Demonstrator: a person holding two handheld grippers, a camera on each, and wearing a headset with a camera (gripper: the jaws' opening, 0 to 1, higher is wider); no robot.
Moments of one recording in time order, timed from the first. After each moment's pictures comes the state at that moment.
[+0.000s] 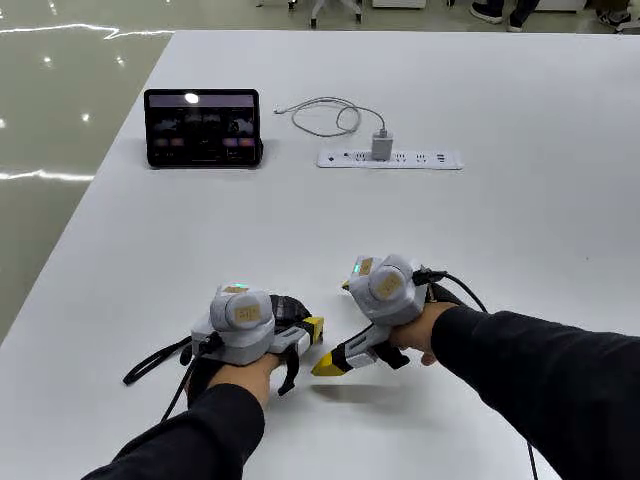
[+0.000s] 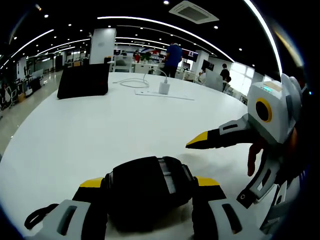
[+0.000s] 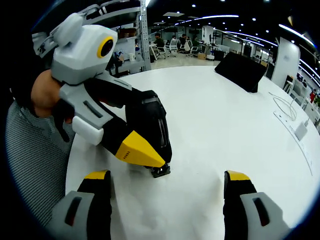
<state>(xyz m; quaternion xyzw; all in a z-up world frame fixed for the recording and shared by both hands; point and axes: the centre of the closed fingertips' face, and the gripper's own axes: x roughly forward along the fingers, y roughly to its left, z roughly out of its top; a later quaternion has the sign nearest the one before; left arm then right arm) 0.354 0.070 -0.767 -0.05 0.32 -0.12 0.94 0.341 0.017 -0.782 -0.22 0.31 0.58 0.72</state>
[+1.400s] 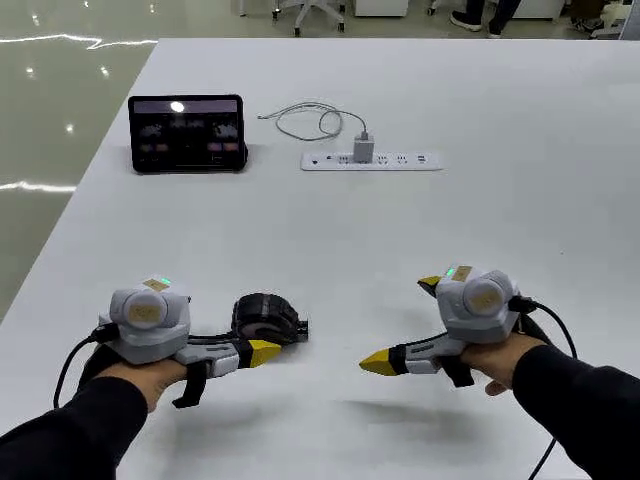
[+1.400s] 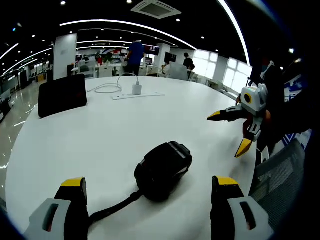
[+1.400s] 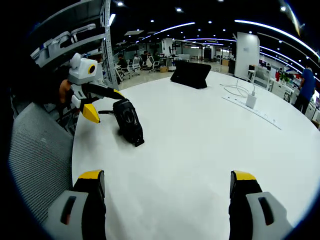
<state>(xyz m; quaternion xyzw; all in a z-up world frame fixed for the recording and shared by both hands) 0.319 0.110 -0.736 0.01 0.31 -0.28 0.91 0.335 -0.102 -0.744 -0.13 0.29 0.47 0.83</state>
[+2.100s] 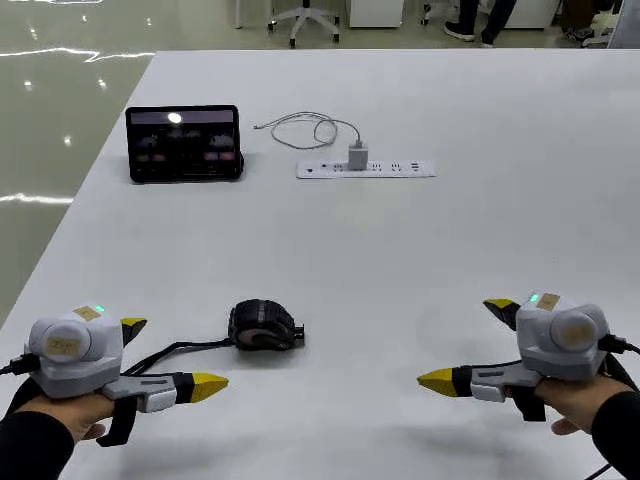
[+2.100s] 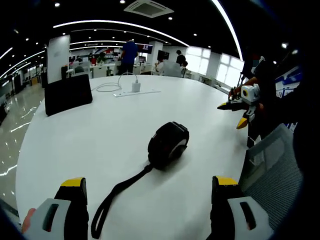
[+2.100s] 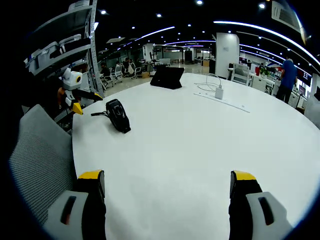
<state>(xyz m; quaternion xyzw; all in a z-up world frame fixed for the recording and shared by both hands) 0.274 0.158 -0.725 0.03 0.31 -0.30 0.90 0.309 -0.190 -0.728 -0.11 0.28 0.40 0.87</state>
